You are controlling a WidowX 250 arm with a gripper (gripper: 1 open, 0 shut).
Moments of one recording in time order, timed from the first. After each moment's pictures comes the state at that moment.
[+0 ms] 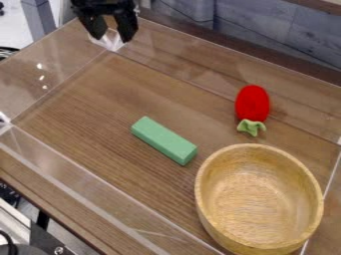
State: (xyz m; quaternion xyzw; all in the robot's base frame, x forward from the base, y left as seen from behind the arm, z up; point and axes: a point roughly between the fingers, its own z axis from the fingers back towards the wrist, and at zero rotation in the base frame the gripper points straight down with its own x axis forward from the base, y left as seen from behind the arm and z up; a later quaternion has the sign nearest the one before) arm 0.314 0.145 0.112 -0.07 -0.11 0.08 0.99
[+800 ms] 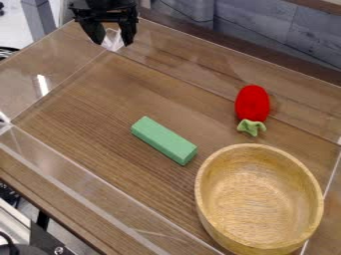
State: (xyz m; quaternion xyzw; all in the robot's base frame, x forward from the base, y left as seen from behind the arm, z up) arm 0.345 0.173 0.086 -0.04 -0.13 0.17 0.98
